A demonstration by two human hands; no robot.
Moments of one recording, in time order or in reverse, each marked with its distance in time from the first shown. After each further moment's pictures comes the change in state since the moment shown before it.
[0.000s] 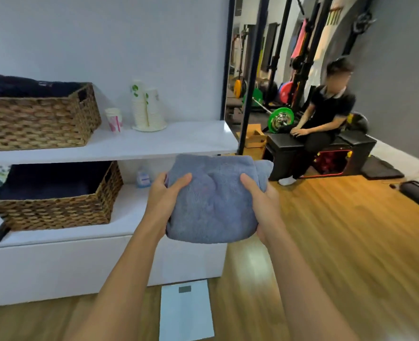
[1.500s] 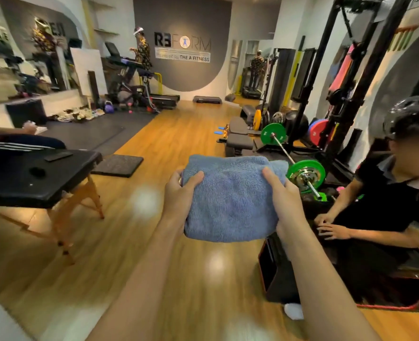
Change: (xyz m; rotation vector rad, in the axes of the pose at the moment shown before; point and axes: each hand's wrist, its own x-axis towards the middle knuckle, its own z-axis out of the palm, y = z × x) left_hand 0.938 -0.077 0.596 -0.163 0.173 0.097; right_hand 1.134 -0.024 -0.178 -0.038 -0.077 -0.024
